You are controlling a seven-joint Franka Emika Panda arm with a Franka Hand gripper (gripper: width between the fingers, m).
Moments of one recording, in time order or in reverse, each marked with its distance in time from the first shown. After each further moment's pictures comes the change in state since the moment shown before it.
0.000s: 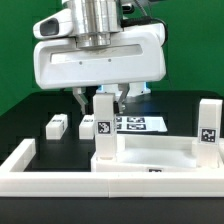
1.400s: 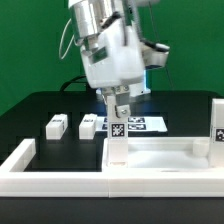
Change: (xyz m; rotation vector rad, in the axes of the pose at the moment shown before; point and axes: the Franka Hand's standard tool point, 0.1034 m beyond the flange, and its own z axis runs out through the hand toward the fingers) arm 0.006 -0.027 0.001 0.098 -0.005 0.861
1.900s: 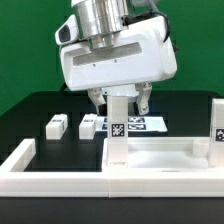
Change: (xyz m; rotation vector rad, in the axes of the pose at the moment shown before) arm -0.004 0.002 0.002 -0.022 -0.035 -0.504
